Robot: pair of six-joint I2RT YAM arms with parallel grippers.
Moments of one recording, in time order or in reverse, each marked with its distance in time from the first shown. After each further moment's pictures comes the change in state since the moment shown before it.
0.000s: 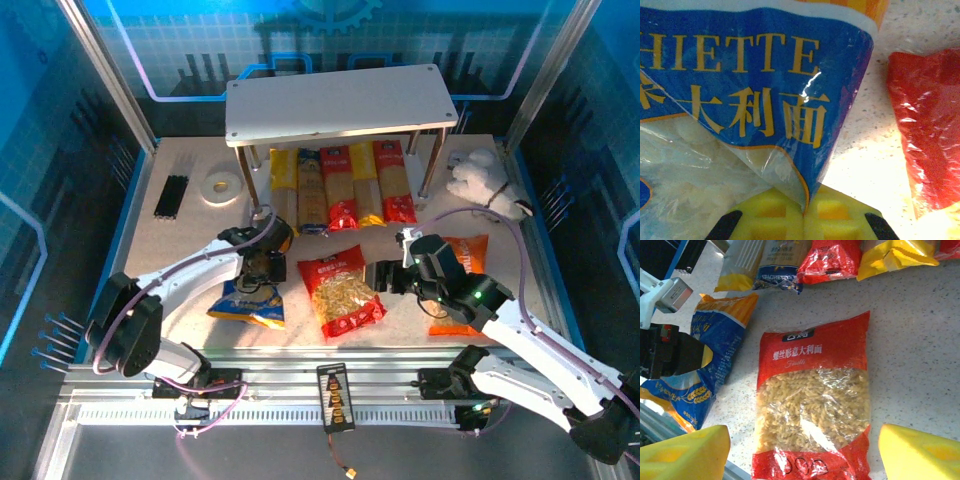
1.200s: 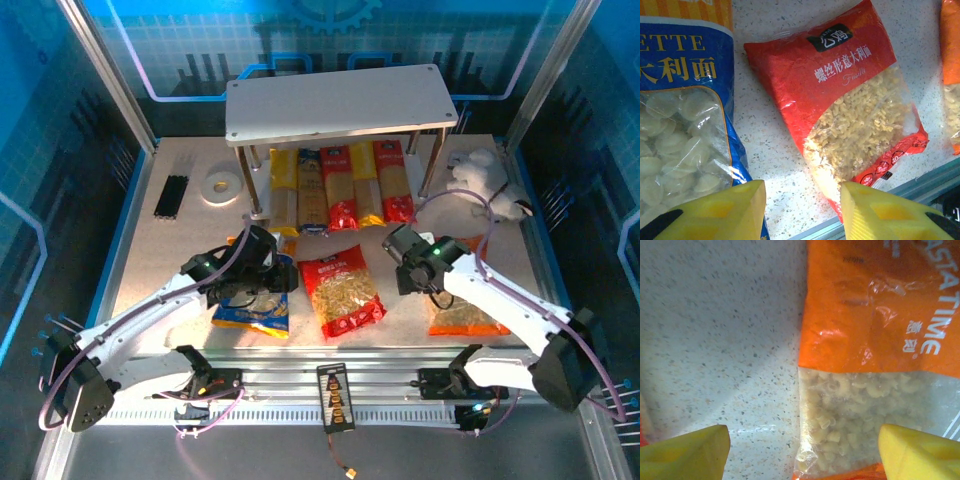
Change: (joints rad) left arm -0.089 -0.364 -0.127 0.132 0.176 0.008; right arm -0.060 0.404 0.176 -0.523 0.418 -0.012
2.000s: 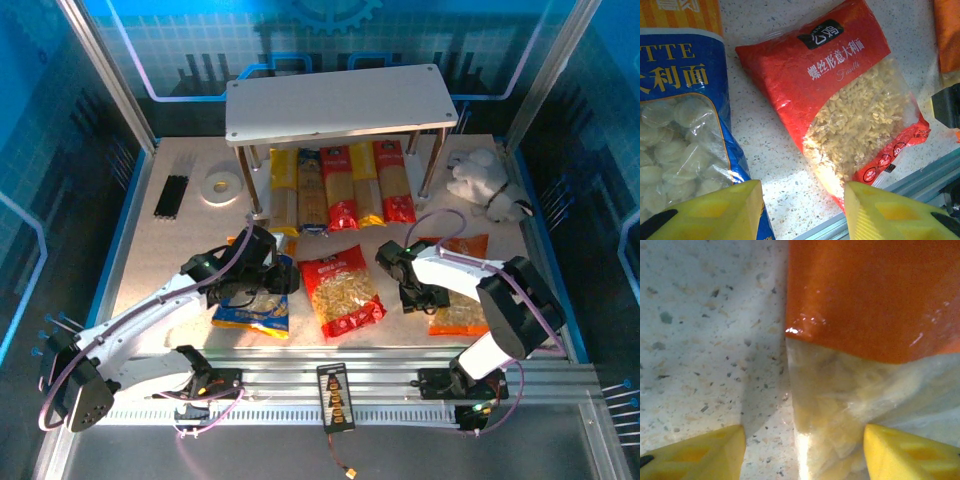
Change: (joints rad) left arm 0.000 -0.003 0.002 0.002 0.014 0.075; right arm -0.077 0.309 -0.126 0.111 -0.056 0.071
